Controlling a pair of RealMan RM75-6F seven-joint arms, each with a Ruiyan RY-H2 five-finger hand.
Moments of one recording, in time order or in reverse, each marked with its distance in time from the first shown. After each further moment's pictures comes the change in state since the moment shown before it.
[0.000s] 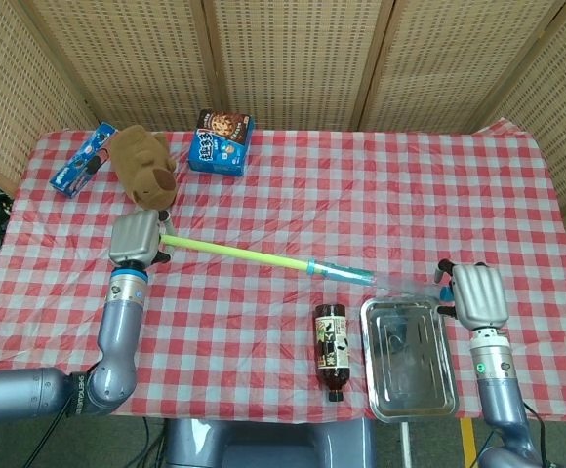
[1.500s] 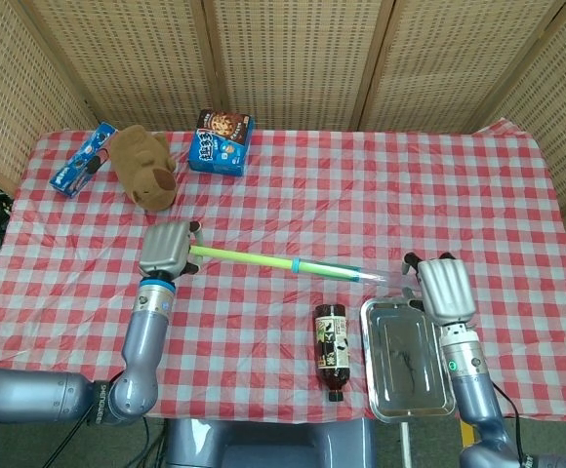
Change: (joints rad) left arm -0.070 -0.093 0.000 -0.038 0.000 0.051 0.008; right arm 0.069 -0.074 -0.009 -0.004 -0.102 0.013 -0.042
